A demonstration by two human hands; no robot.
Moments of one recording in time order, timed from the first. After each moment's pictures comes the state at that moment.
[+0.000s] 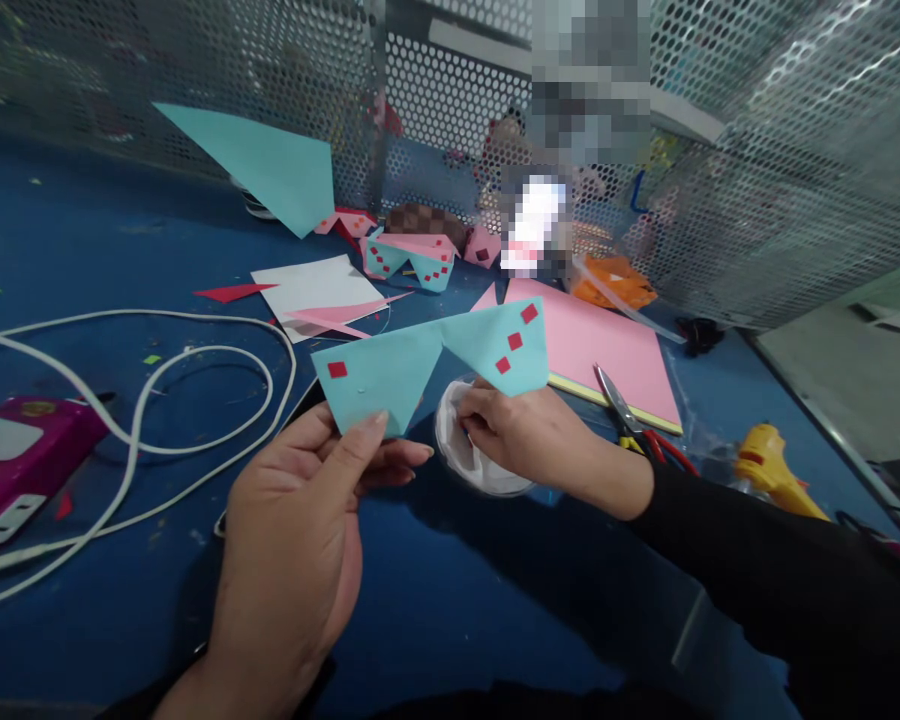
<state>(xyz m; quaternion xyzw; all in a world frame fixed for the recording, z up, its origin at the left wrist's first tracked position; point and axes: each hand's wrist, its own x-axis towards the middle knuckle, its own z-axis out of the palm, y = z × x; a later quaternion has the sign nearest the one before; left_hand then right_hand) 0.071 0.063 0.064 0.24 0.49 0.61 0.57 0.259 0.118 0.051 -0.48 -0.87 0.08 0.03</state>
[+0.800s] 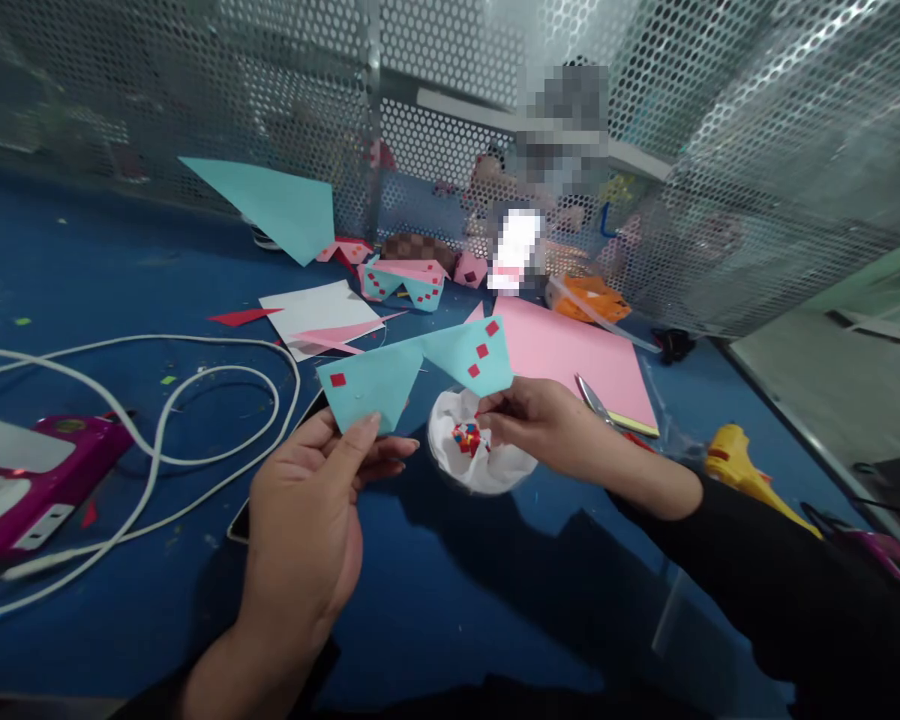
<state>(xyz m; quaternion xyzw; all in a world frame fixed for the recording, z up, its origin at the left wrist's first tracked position) 0.070 0.067 0.060 0.25 0.48 0.62 0.57 0.279 0.107 0.075 -0.54 -0.72 0.38 0.21</state>
